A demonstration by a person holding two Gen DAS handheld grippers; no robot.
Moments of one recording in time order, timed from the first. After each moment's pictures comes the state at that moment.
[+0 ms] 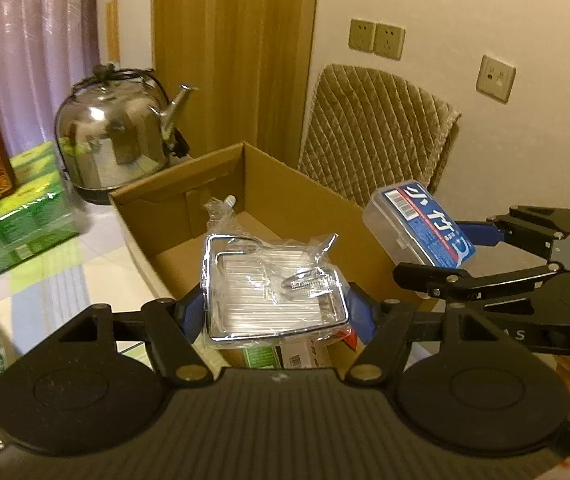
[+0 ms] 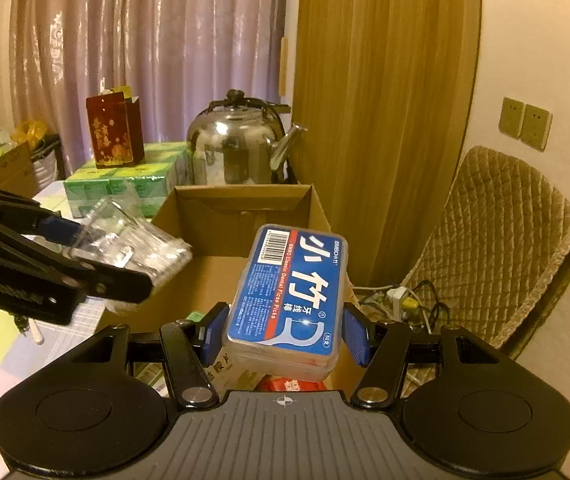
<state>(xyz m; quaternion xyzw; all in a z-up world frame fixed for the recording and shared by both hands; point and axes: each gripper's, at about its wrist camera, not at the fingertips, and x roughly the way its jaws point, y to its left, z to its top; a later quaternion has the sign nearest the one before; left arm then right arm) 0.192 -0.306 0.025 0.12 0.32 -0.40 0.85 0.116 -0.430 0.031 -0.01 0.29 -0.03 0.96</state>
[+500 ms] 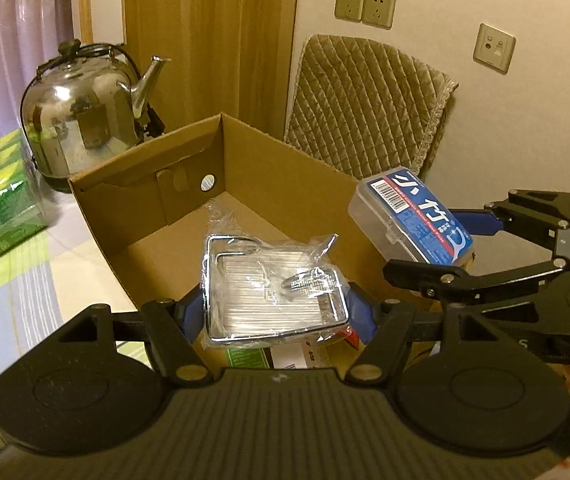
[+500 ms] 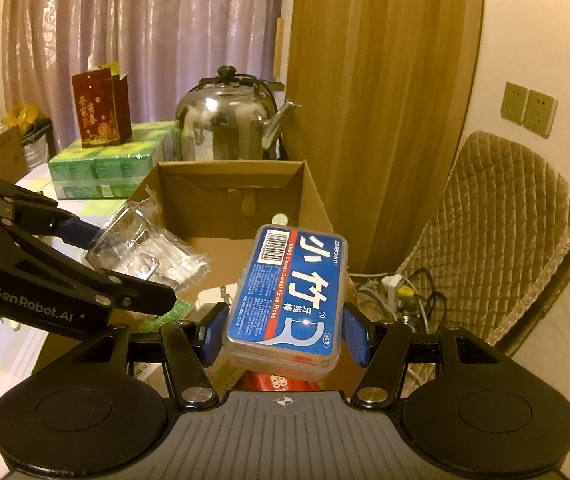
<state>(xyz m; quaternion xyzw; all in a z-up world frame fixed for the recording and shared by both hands) 0.214 -0.334 -0.009 0.13 0.34 -0.42 0.83 0.137 -0.442 0.006 -0.02 0.31 -0.04 0.95</state>
